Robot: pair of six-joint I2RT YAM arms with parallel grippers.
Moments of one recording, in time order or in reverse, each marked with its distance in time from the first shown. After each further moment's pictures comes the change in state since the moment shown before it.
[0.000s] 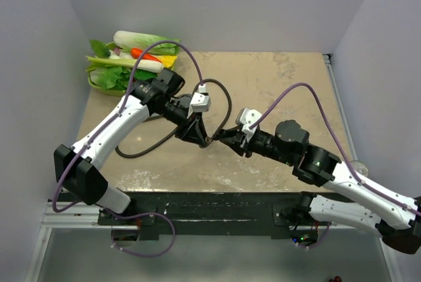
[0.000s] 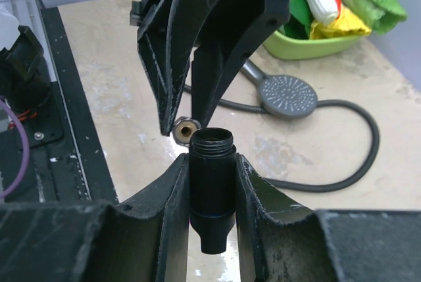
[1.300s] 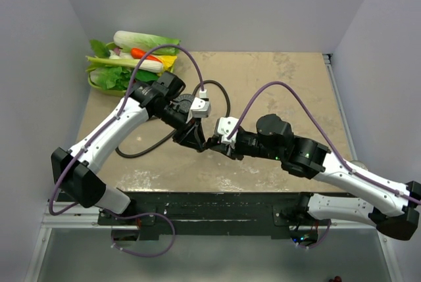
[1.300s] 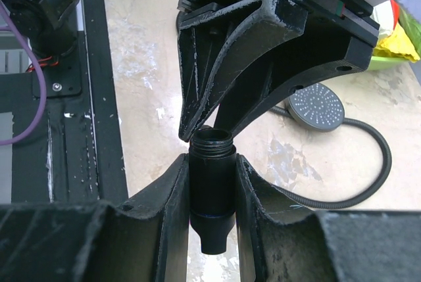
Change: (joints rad) left arm -0.029 -0.020 0.005 -0.091 -0.014 0.042; right arm 0.086 0.153 0.168 -0.160 -0.079 -0.191
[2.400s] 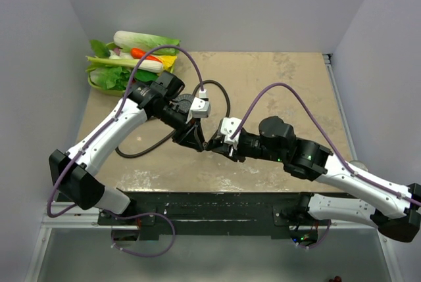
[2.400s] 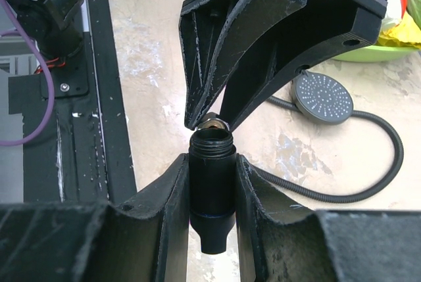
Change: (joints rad) left arm -0.005 -0.018 0.000 0.009 -0.026 -0.019; right arm 0.000 -0.027 -0.032 0.005 -0.004 0.039
